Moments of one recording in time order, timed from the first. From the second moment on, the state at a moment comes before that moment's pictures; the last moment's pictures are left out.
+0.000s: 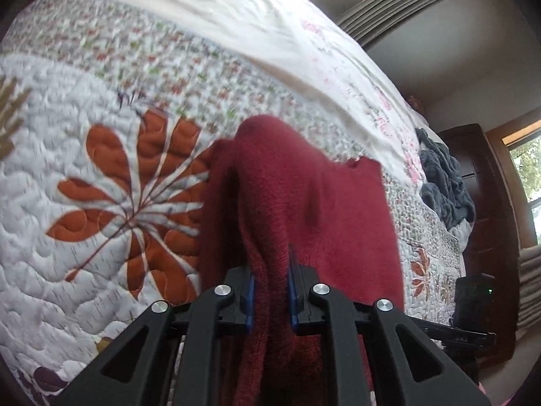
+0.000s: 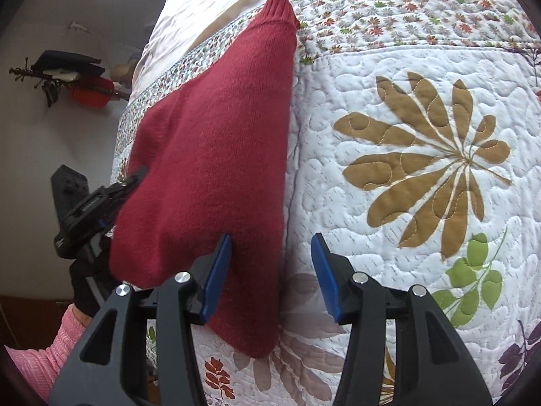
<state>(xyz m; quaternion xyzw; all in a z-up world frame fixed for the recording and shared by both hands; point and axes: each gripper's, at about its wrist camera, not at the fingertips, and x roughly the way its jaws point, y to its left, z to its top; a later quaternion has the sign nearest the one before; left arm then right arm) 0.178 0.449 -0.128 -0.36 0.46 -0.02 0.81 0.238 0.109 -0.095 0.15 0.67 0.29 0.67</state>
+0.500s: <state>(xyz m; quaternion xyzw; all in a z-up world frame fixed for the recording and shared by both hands) 0.134 0.440 -0.083 -0.34 0.47 -0.02 0.81 0.217 0.119 -0.093 0.17 0.68 0.31 0.64</state>
